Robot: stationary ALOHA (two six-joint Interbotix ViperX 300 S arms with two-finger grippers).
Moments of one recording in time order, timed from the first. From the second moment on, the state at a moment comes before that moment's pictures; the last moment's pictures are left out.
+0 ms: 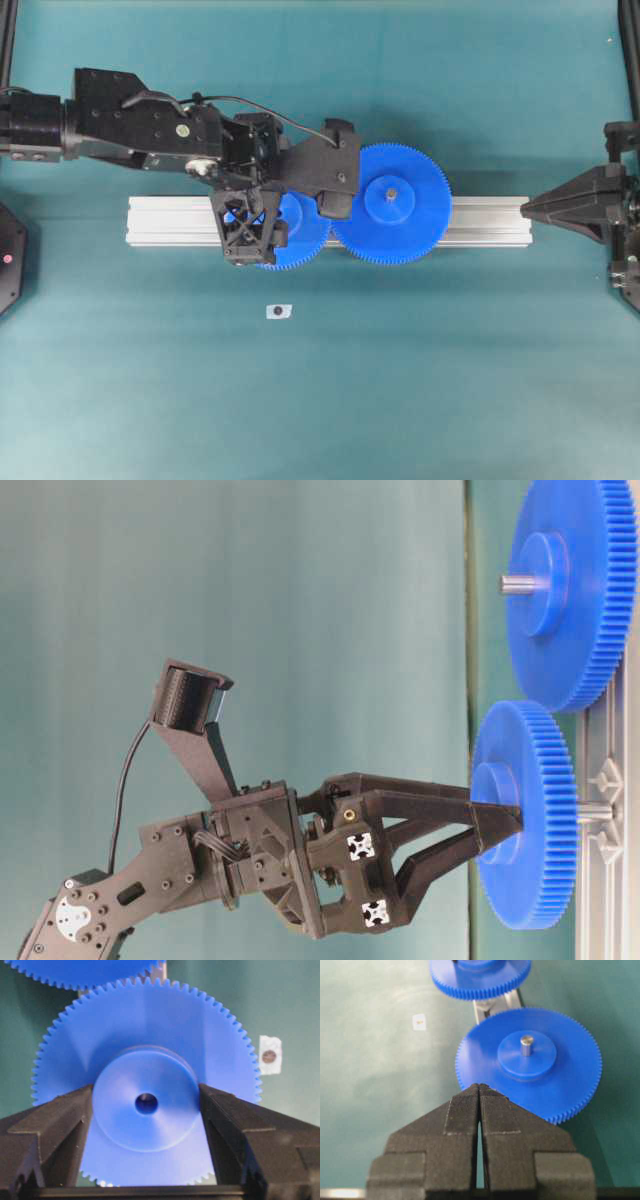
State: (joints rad) left arm 0.12 0.11 0.27 0.02 0.88 0.16; right arm -0.07 -1.04 1.25 0.04 0.17 0.11
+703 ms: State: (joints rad) left arm 0.12 0.11 0.25 0.02 0.92 0.19; right arm -0.07 -1.03 1.25 0.04 0.17 0.11
